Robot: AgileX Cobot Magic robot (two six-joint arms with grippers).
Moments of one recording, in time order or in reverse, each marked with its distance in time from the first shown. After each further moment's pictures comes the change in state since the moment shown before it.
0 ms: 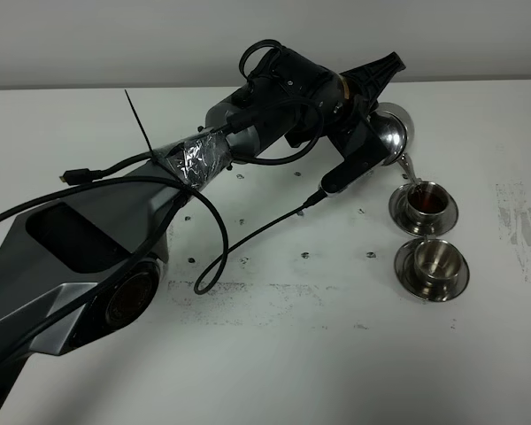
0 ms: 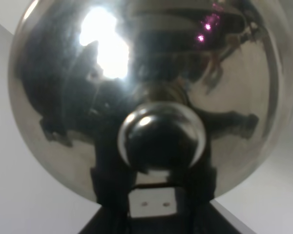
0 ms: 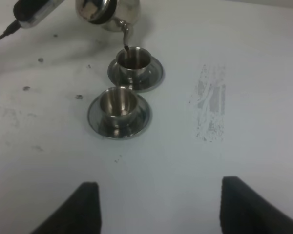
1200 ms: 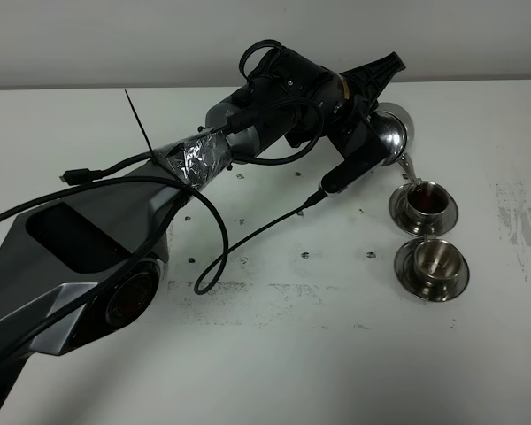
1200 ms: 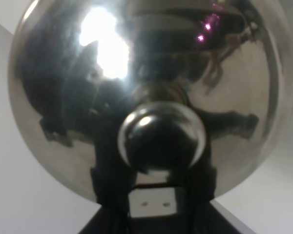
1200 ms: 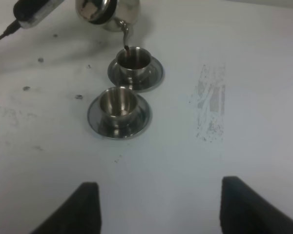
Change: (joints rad) left arm 0.000 0.000 0.000 0.000 -0.001 0.001; right arm 0.000 0.000 0.000 0.000 0.000 0.000
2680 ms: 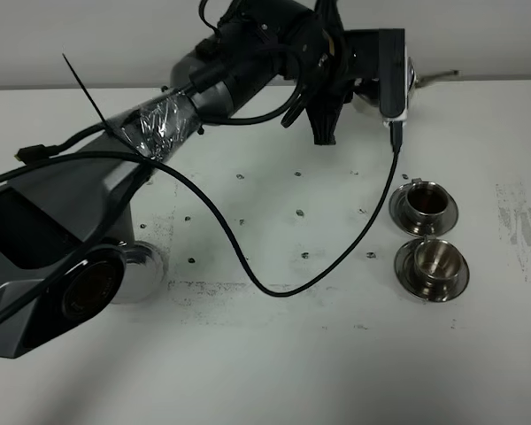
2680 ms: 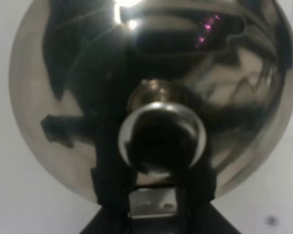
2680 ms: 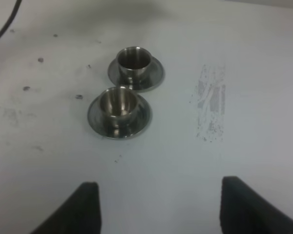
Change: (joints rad) left arm 0.014 -0.151 0.000 -0.005 0.235 -1.059; right arm 0.000 0.000 0.000 0.000 0.000 0.000
